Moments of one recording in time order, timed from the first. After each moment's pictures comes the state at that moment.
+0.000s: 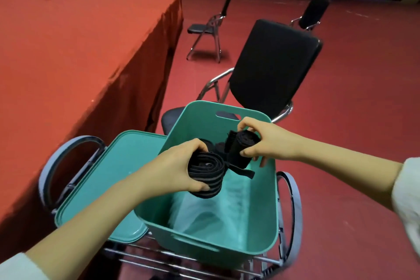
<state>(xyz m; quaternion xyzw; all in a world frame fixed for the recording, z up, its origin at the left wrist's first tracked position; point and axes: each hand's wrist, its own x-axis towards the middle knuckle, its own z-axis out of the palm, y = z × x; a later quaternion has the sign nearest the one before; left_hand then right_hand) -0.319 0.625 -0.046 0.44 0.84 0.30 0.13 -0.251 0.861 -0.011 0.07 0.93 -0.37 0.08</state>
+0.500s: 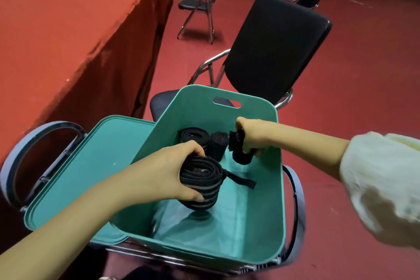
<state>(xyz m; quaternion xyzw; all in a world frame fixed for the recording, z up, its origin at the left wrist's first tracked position) -0.330 0.622 -0.061 0.45 0.82 0.30 0.20 -0.315 0.866 -0.051 0.19 0.94 -0.14 0.24</state>
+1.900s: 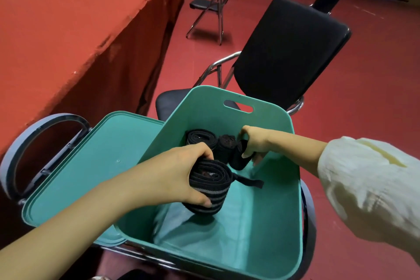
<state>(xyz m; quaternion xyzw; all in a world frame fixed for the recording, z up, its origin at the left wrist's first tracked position) -0.340 0.631 -0.065 0.45 0.82 0.30 0.20 -0.352 0.890 -0.098 0.23 0.90 -0.28 0.25</state>
